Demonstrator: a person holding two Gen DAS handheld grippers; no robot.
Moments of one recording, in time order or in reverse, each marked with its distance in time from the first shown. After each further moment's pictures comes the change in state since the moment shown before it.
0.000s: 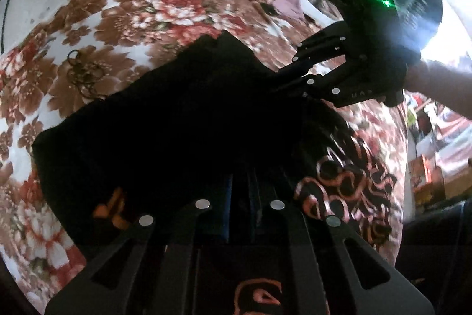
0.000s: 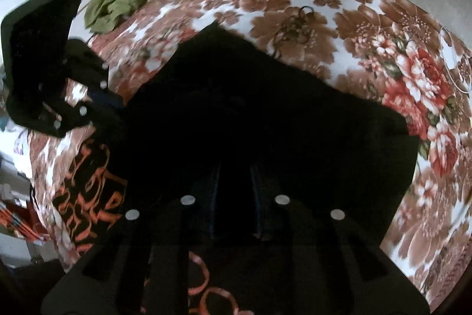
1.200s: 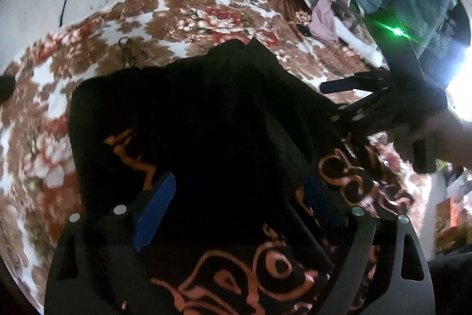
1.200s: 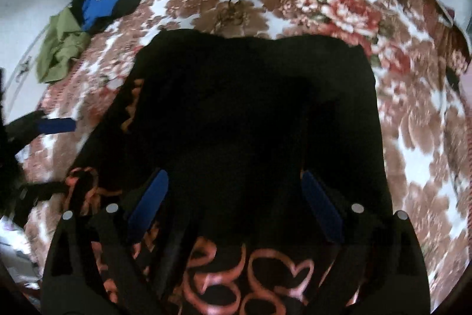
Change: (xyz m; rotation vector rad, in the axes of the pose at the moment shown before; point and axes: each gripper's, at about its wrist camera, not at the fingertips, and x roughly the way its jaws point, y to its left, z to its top) left arm -0.005 -0.060 -0.067 -0.164 -0.154 0.253; right arm -0.004 0.030 -0.072 0.354 -0.115 -0.224
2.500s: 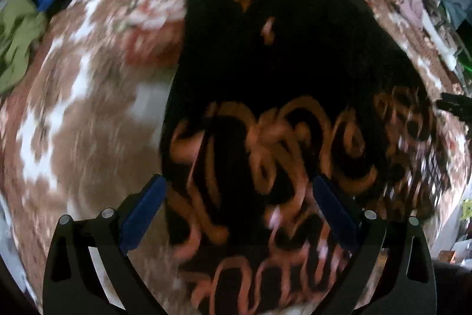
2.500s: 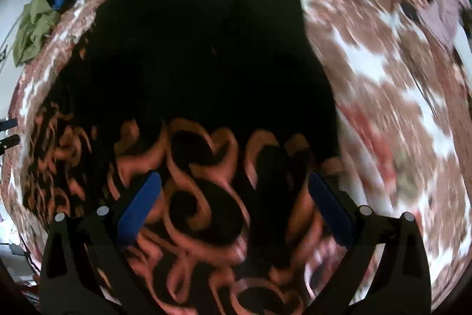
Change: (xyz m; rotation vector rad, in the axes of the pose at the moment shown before) left arm -0.076 0.044 -0.168 -0.356 0.275 0.290; right arm -0.043 -0.084 -0.148 0.096 0.161 -0.104
